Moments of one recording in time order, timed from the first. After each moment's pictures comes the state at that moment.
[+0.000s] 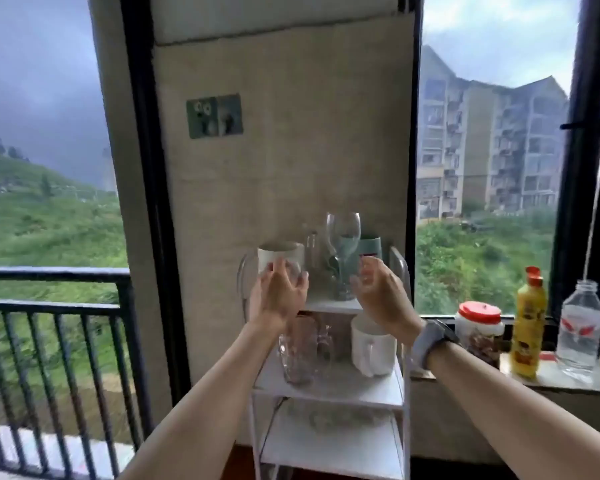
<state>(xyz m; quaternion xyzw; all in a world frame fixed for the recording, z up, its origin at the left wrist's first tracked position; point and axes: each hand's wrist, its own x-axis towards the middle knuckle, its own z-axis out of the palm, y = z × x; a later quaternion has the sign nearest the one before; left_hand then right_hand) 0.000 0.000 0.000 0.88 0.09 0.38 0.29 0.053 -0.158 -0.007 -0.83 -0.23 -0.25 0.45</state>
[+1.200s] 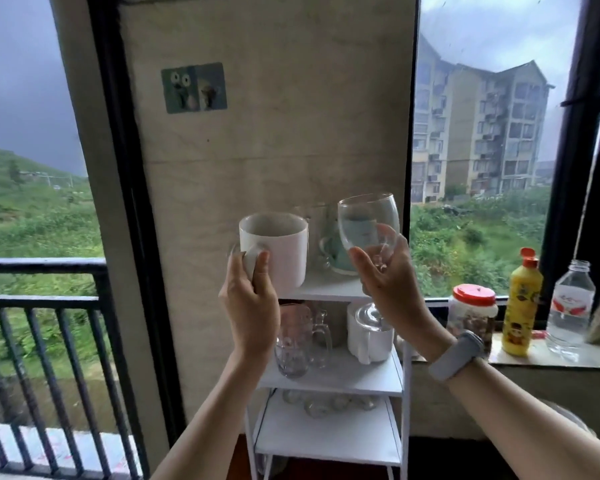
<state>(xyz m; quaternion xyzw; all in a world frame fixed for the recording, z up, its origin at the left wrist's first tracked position) -0.016 0.001 -0.020 0.63 0.02 0.64 0.44 0.039 -0.158 -0.005 -0.64 -0.31 -0.25 0.66</state>
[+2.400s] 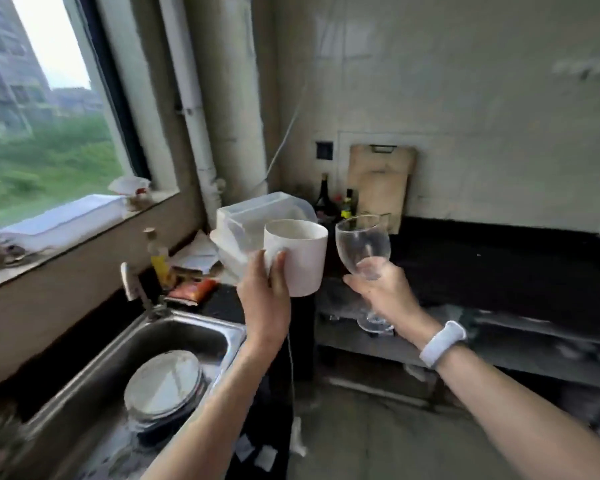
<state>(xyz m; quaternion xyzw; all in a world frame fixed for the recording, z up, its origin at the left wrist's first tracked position) -0.300 -0.710 -0.154 0.61 -0.42 0.07 0.67 -0.441 -0.809 -0.161 -0.68 0.37 -0.43 0.46</state>
